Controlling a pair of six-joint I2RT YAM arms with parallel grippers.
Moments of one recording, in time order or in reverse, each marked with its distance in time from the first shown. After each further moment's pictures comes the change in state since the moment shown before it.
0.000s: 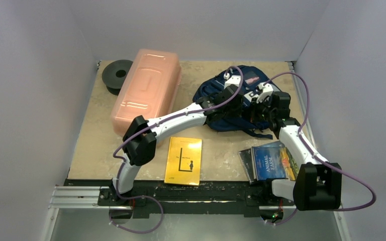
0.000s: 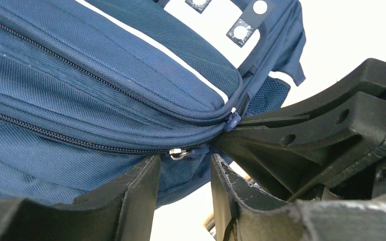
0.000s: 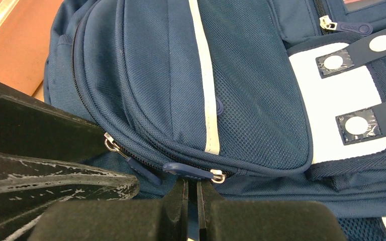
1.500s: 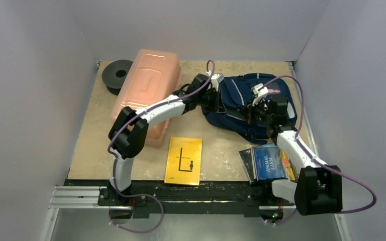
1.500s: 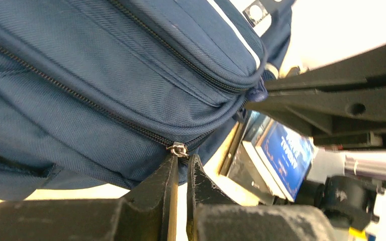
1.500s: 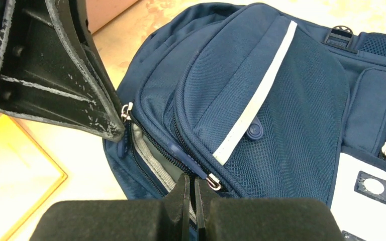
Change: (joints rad) left arm 0.265 -0.061 -0.279 0.227 0.710 0.102; right arm 0.039 -0.024 -0.095 0.211 -0.025 -0.137
